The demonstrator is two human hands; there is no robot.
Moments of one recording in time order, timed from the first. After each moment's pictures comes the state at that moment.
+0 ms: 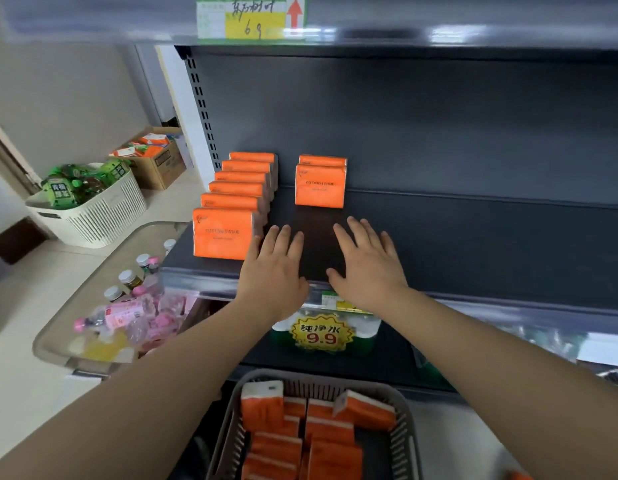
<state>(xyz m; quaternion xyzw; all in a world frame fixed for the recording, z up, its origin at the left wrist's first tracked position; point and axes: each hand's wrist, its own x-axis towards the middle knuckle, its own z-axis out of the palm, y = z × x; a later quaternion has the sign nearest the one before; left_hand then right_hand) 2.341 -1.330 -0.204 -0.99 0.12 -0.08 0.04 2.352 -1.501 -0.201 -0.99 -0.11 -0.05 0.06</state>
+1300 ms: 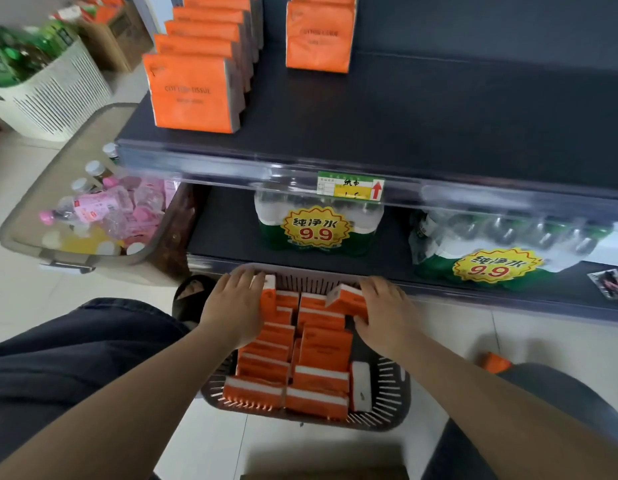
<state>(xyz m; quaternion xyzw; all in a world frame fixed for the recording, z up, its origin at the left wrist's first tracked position) 2.222 -1.283 -0.392 -0.98 0.10 0.16 0.01 2.210 -1.547 -0.399 -0.98 -0.06 0.14 0.09</state>
